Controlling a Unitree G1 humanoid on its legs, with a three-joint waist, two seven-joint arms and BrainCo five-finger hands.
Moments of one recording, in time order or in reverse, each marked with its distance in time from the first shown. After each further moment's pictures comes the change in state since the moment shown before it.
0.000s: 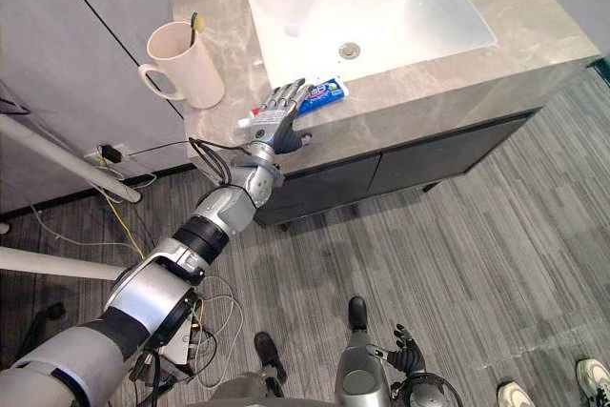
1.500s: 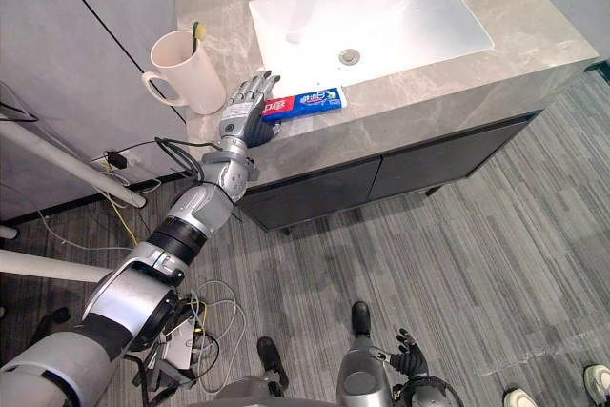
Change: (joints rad) left arm 0.020 0.099 0.069 -0.026 -0.015 0.047 -0.041; right arm -0.005 -0.003 -0.010 0.010 0.028 0.020 0.002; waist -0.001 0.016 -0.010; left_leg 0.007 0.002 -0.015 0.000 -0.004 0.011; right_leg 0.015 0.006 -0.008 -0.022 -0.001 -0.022
